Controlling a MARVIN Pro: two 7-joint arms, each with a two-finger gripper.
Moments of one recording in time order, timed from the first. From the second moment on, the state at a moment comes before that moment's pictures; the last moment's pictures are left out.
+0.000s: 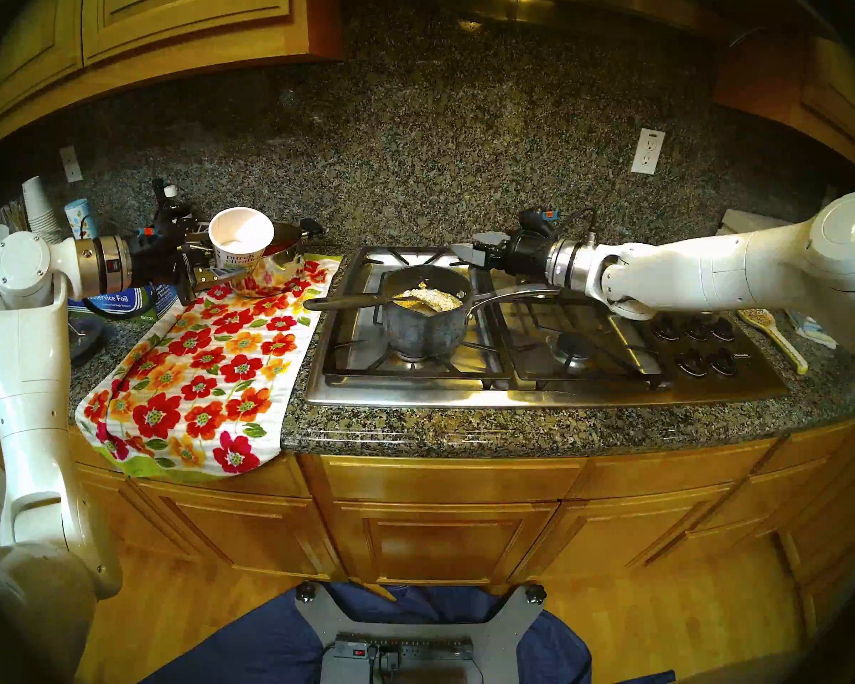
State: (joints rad) left arm 1.10 -1.01 -2.04 -1.47 0.20 -0.12 -1.43; right arm 0.24 -1.04 -1.03 -1.08 2.33 -0.49 0.77
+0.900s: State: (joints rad) left arm 1.14 -0.99 -2.14 -1.18 0.11 -0.12 -1.49; right arm 0.24 -1.04 -1.03 -1.08 2.33 -0.49 0.77
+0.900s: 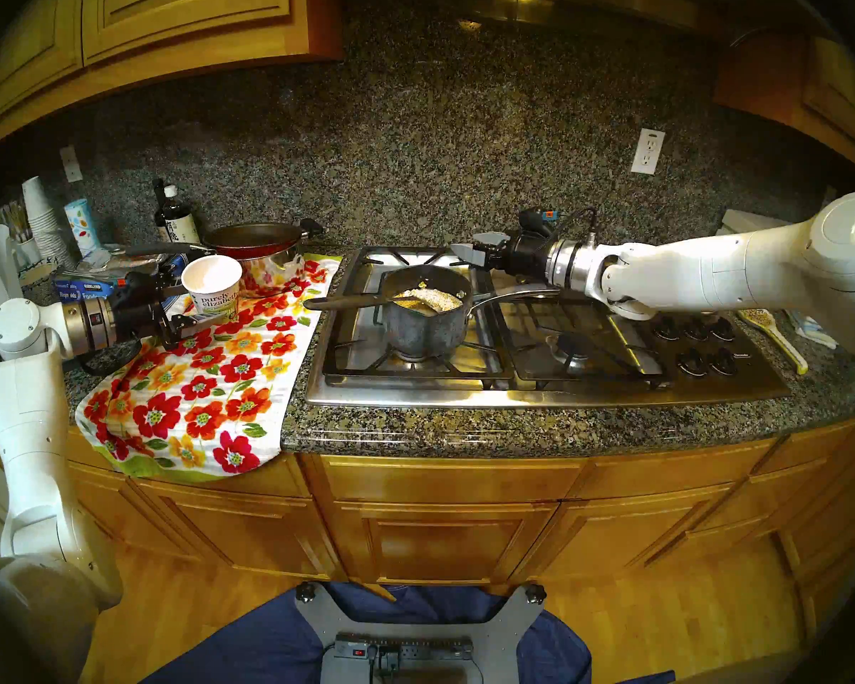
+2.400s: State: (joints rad) left arm 1.16 -0.91 -2.08 -0.99 0.01 -0.20 -1.49; right arm 0.24 -1.04 -1.03 -1.08 2.33 -0.49 0.77
